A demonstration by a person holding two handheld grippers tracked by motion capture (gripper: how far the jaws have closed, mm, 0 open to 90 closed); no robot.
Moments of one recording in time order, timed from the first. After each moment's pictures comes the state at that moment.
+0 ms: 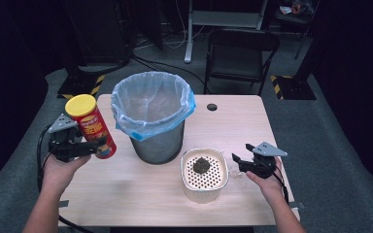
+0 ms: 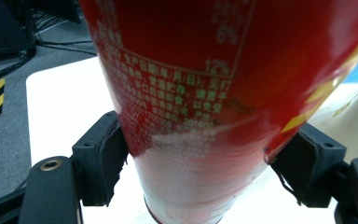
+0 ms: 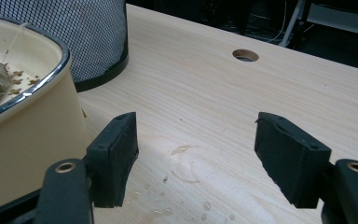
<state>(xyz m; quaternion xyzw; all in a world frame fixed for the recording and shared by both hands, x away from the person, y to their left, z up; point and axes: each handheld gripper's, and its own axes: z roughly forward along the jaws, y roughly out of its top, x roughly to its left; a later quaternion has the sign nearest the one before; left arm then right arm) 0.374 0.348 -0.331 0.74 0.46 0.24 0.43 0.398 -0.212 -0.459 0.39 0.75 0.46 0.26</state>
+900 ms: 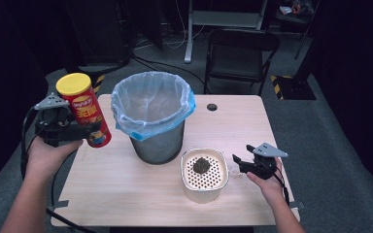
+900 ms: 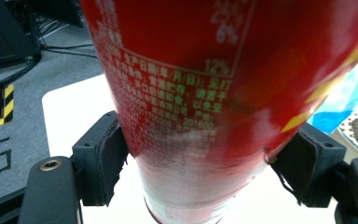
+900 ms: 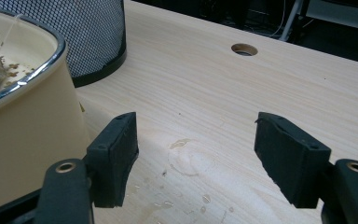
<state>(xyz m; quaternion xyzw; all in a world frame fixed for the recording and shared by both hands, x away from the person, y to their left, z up) 0.375 0.343 -0.262 0.75 0.46 0.24 0.41 0.397 -0.213 -0.462 0.40 0.75 0.46 0.26</state>
